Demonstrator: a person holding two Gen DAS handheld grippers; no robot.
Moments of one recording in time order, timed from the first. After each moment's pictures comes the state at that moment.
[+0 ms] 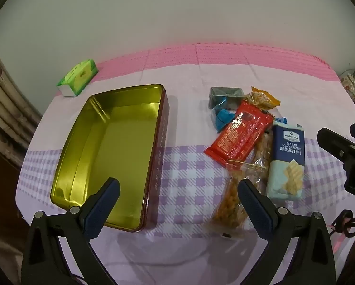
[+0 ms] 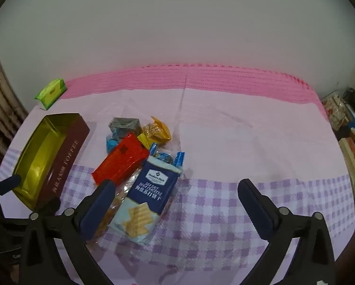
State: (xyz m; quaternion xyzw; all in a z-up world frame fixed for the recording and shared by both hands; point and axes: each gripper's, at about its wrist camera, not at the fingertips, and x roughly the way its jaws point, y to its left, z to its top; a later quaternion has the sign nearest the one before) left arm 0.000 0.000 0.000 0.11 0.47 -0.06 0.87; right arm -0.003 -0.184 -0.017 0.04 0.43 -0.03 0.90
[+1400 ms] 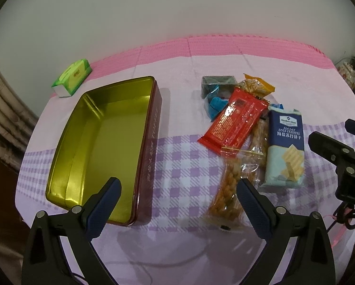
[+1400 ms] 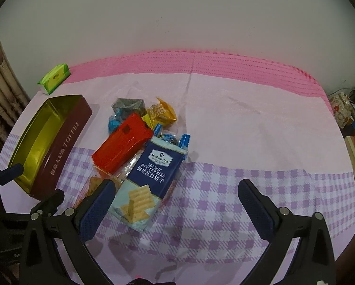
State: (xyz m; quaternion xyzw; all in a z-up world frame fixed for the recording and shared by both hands) left arm -0.009 -0.004 -0.013 0.13 0.48 -0.07 0.87; right arm -0.008 -0.177 -0.035 0.04 0.47 -0.02 0.88
